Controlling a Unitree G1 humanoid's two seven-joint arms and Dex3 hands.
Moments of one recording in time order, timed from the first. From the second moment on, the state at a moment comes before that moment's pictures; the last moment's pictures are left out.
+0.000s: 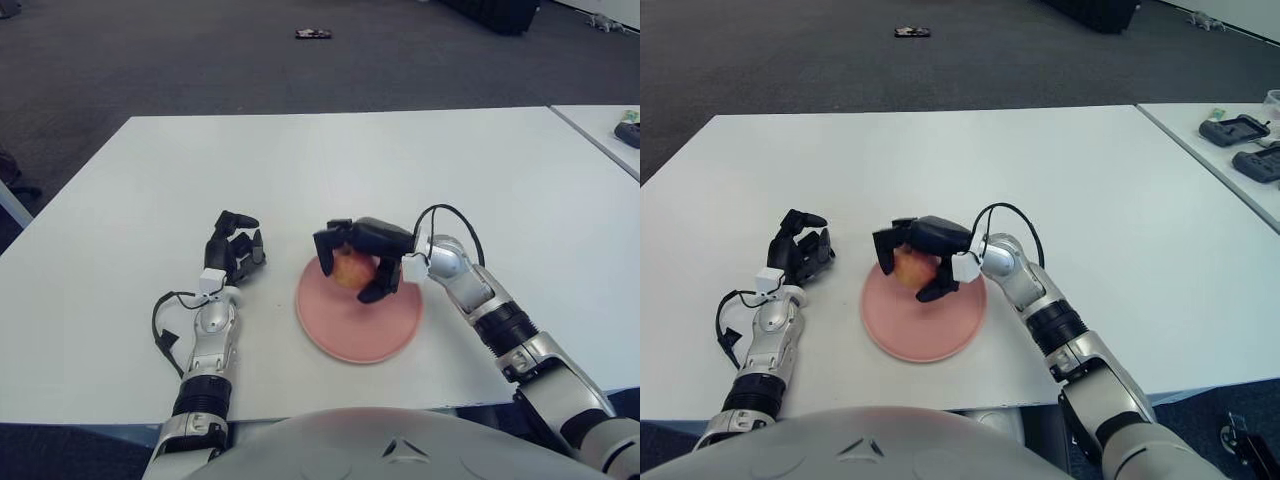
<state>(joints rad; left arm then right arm) -0.01 0.01 0.13 0.45 0.00 -0.45 0.10 -0.37 -0.30 0.49 0.29 -0.27 -0.68 0.56</state>
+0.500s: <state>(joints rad) -0.01 0.01 0.13 0.46 0.00 -0.47 0.10 -0.46 -0.30 0.56 0.48 -0.43 -0.95 0.47</state>
